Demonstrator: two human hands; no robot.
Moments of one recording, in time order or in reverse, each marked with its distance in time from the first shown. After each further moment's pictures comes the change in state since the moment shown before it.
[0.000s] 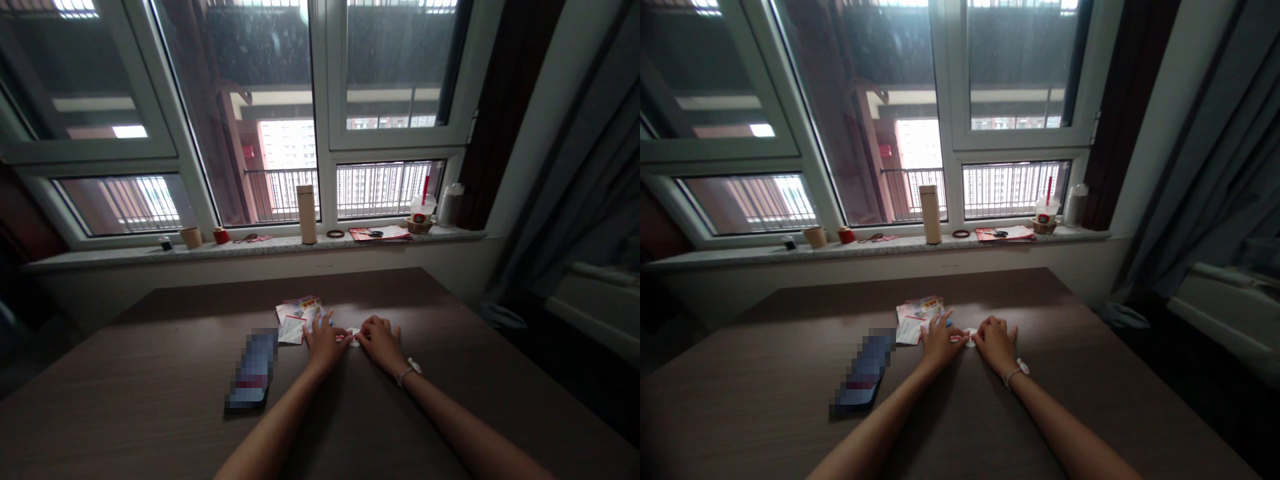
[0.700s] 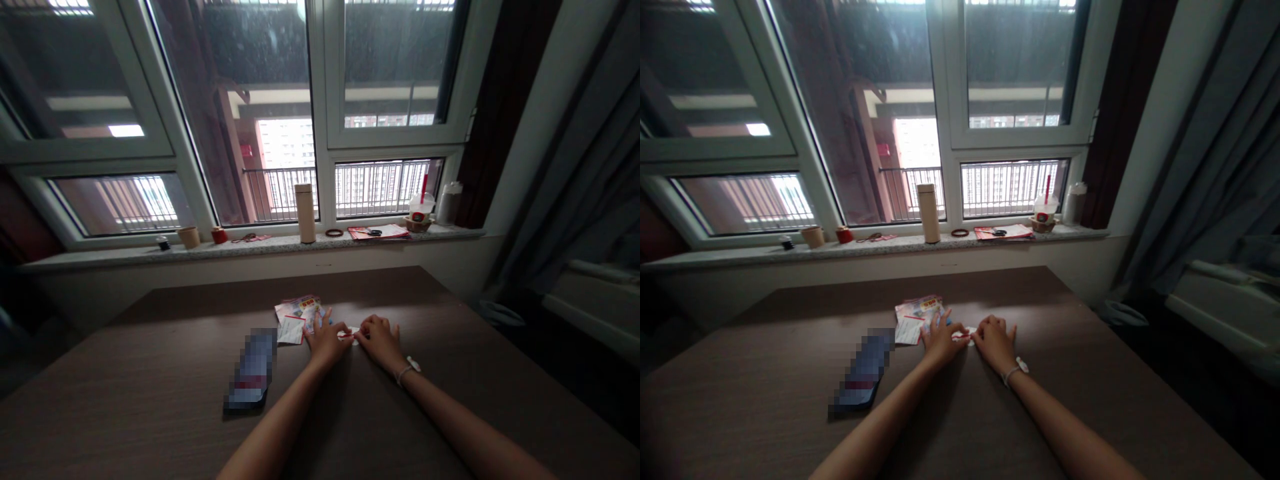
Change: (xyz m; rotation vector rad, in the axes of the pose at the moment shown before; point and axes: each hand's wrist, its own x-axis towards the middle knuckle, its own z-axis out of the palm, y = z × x) left_hand 0.003 0.006 0.000 -0.036 -0.055 -0.057; right_hand 0.000 -0.001 -0.001 0.004 -0.014 0.024
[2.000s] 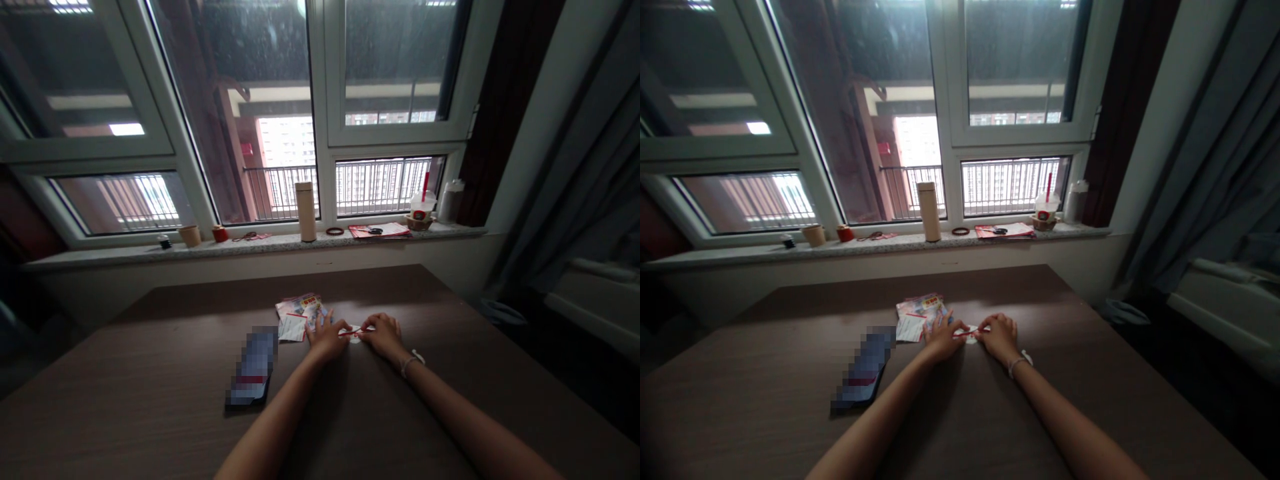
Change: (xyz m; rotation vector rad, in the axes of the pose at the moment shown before) left_hand 0.005 -0.002 -0.011 0.033 -0.220 -0.014; right_hand 0.010 0.008 -0.004 0.047 0.003 0.148
